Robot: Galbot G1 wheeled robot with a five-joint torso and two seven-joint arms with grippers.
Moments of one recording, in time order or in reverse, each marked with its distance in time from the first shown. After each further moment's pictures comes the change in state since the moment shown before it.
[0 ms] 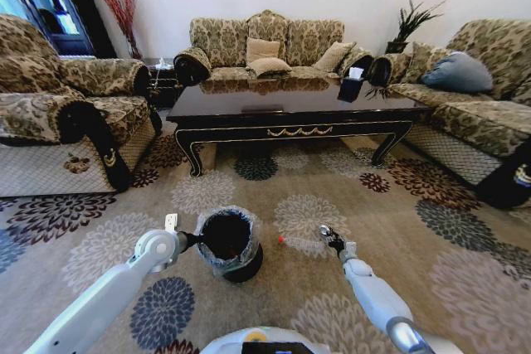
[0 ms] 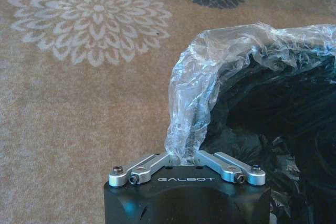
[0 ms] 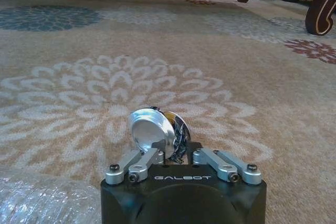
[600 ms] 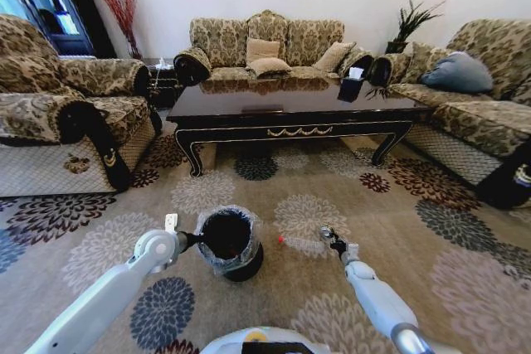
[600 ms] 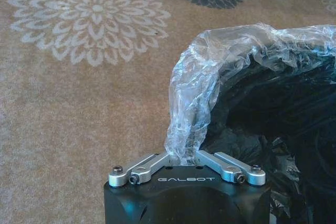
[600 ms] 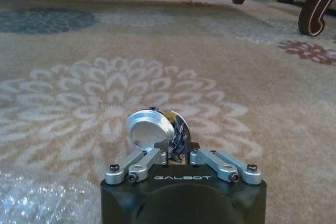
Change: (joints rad) left arm 0.018 -0.003 -0.012 -0.016 0.008 0.000 0.001; right arm -0.054 -0.027 0.008 0.088 0.028 -0.020 0.020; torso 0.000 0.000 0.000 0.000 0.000
